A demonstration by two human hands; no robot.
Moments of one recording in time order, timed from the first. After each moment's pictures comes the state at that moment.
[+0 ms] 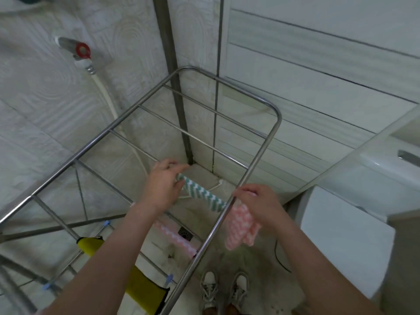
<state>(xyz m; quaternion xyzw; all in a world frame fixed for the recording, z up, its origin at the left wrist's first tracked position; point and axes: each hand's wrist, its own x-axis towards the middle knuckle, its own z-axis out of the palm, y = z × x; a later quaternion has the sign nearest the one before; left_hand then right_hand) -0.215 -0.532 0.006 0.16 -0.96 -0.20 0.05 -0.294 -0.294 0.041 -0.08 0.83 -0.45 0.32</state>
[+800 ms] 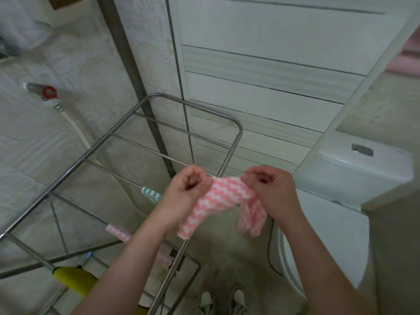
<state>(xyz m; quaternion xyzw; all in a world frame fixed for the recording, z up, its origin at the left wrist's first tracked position) -0.233 -0.409 0.110 0.10 -0.72 -0.69 0.03 -0.307 -0.223 0.106 -0.05 0.77 -0.63 0.09</state>
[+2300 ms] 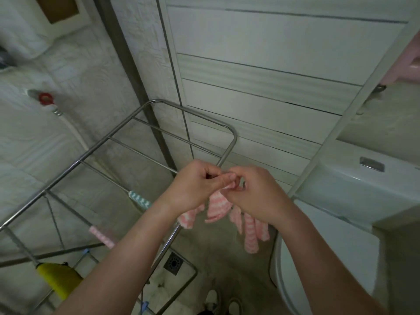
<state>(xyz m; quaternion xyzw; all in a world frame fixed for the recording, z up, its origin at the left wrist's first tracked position) -0.297 -0.350 0.138 0.04 -0.86 -0.52 -0.01 -0.350 -0.196 0.137 -0.33 0.86 -0.38 0.12</state>
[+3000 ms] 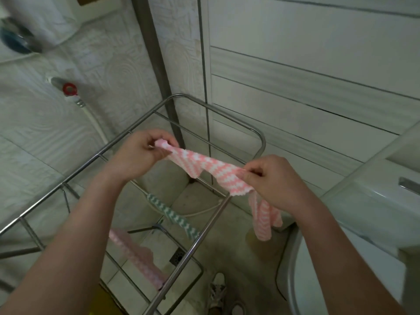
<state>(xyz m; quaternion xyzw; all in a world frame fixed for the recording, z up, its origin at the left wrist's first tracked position) -0.295 -0.520 0.154 0.12 -0.88 -0.44 0.08 -0.398 -0.258 0.141 -0.33 0.85 -0.37 0.18</state>
